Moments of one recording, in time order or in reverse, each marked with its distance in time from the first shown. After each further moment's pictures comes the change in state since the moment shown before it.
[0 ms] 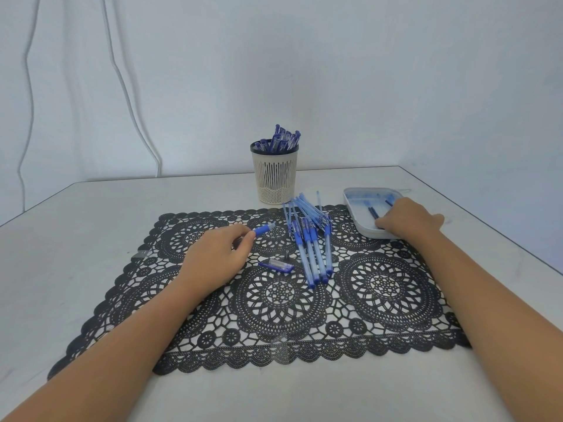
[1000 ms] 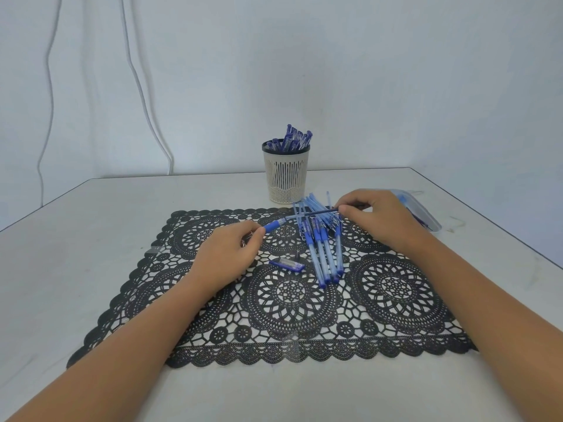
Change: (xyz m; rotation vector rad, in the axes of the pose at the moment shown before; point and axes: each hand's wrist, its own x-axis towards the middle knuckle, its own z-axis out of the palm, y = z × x) left_hand -0.001 0.001 -0.003 -0.087 0.013 0.002; right_hand -0.053 -0.041 -0.012 0.652 -0.023 -0.652
